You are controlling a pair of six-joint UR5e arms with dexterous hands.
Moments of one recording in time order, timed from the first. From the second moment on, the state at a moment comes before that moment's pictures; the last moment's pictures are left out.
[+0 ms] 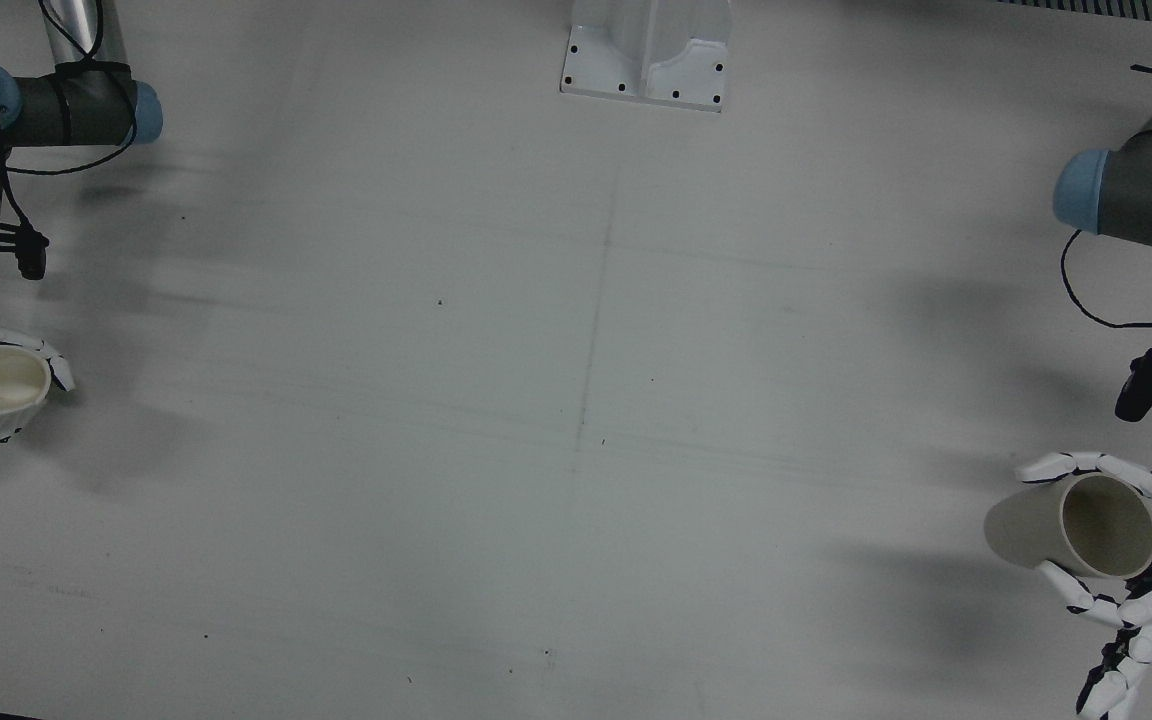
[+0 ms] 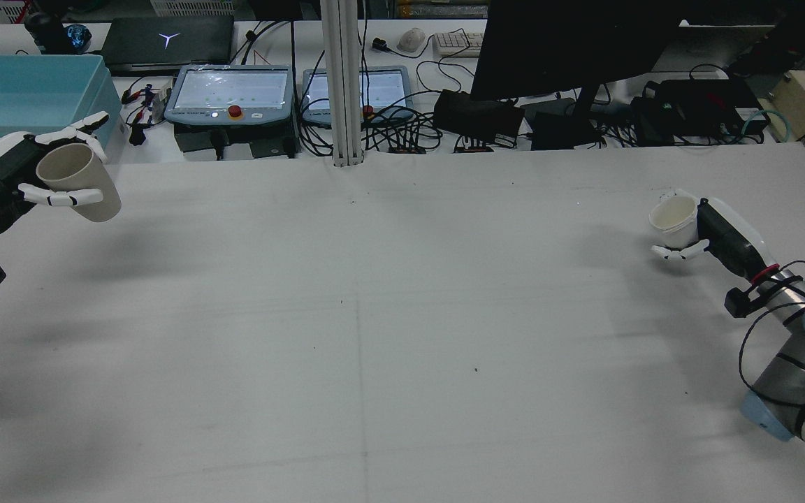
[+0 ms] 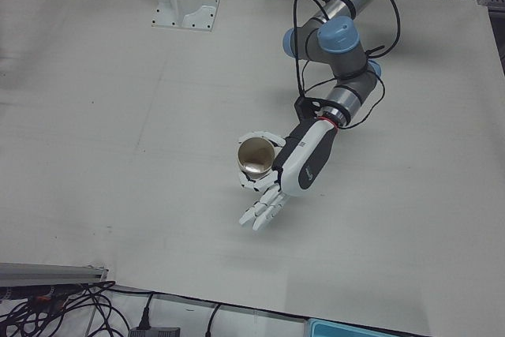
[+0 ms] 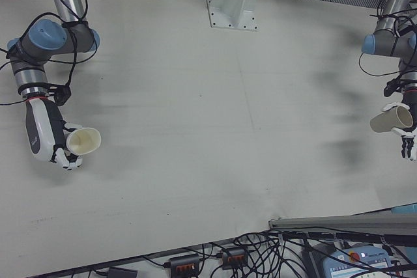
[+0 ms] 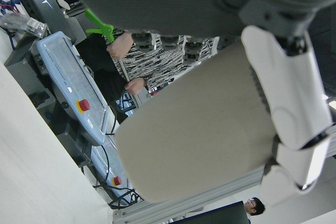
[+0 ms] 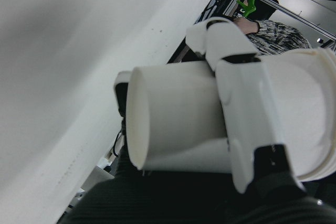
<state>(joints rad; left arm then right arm) -0.98 -1.82 -1.66 0.00 1.36 0.52 0.98 -1.44 1.20 -2.74 -1.22 -0.60</state>
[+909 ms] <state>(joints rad) -0.68 -2.18 -1.64 0.22 1.31 0.67 1.18 -1.53 1.92 -3.28 -1.34 -0.65</state>
